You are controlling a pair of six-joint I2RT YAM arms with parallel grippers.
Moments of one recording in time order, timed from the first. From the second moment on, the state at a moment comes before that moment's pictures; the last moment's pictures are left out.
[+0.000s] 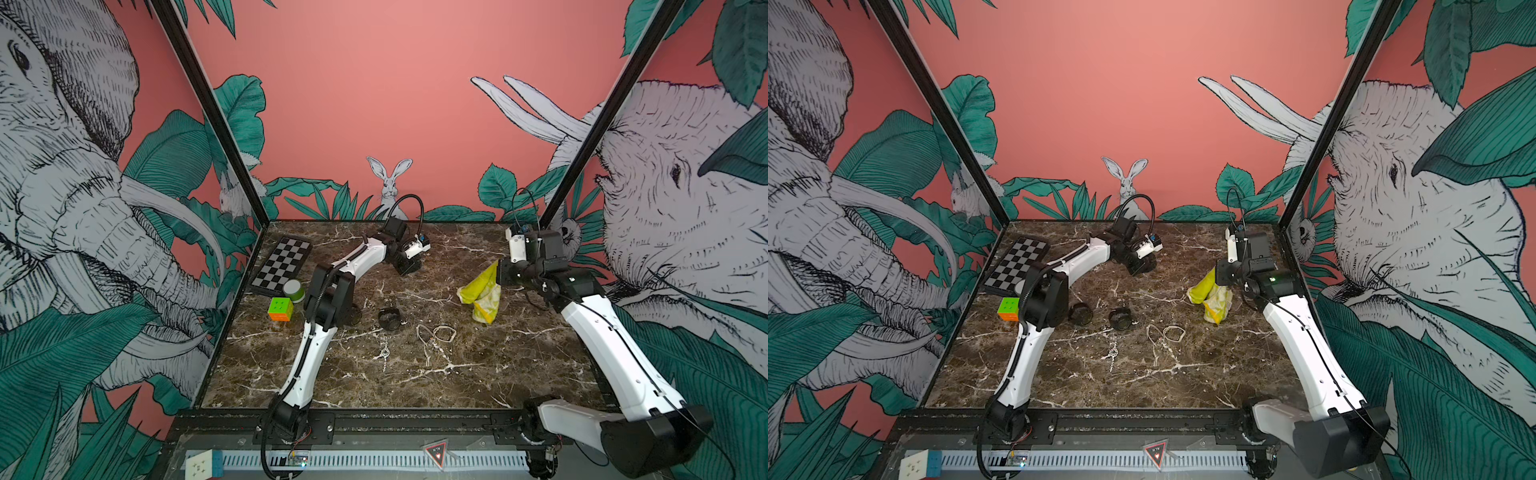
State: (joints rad) left arm -0.53 2.43 2.10 -0.73 0.42 0.50; right arm 0.23 1.18 1.24 -0.78 0.03 0.11
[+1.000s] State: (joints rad) left arm -0.53 2.46 2.19 -0.77 0.39 0.53; right arm 0.23 1.10 1.23 -0.79 0.00 0.14
